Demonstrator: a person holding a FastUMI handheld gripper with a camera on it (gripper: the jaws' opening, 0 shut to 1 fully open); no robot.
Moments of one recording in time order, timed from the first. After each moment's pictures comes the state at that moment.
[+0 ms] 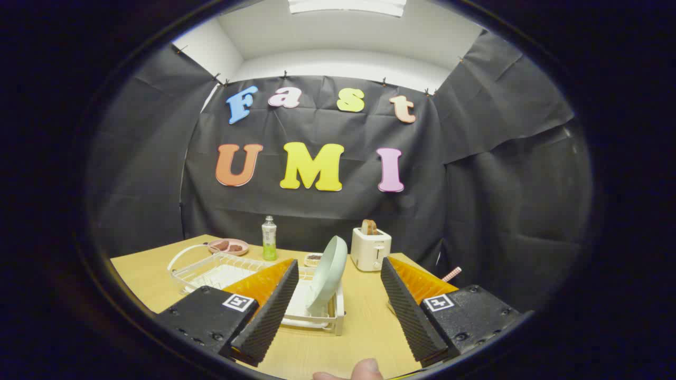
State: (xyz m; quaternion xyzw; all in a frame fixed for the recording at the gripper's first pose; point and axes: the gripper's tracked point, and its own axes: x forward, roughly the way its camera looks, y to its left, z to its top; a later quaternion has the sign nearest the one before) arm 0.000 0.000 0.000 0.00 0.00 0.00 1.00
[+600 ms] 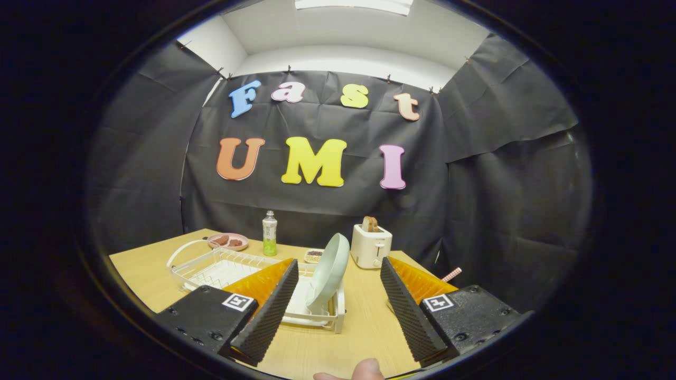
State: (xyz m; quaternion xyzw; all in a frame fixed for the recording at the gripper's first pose) arm 0.002 0.002 0.000 0.00 0.02 0.00 1.00
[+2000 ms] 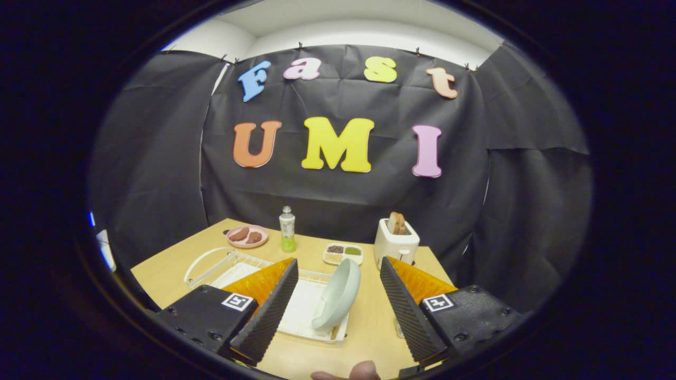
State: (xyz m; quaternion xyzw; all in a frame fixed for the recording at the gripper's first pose) arm 0.089 0.008 0.087 -0.02 0.14 0.10 0.98
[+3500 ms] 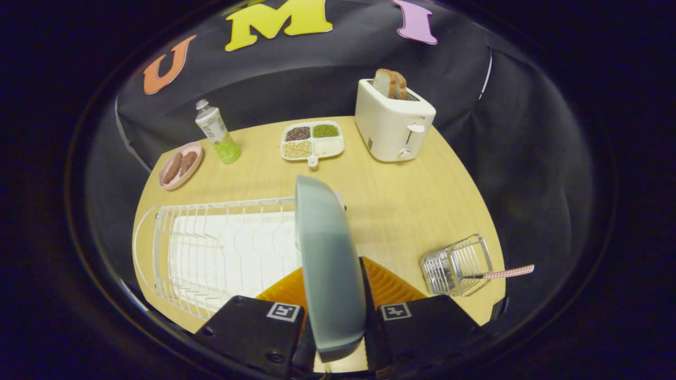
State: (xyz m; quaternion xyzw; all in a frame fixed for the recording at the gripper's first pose) arm 0.211 0.028 -0.060 0.00 0.51 -0.04 0.86
